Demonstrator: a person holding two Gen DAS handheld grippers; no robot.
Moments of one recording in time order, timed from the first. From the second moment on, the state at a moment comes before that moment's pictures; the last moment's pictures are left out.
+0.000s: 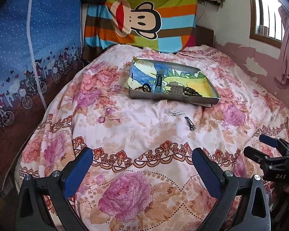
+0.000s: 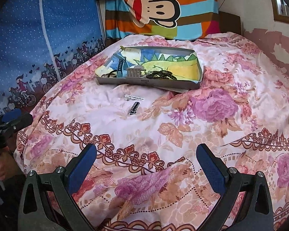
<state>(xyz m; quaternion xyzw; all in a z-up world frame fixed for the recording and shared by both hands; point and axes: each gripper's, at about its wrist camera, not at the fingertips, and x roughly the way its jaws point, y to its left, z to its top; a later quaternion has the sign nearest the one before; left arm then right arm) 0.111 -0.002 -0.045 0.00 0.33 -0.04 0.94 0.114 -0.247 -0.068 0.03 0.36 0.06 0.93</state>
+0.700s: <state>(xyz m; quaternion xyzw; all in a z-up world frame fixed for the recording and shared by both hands) 0.181 -0.014 -0.066 0.03 0.37 -0.05 0.93 0.172 -0.255 -0.074 0.00 0.36 0.05 0.93</state>
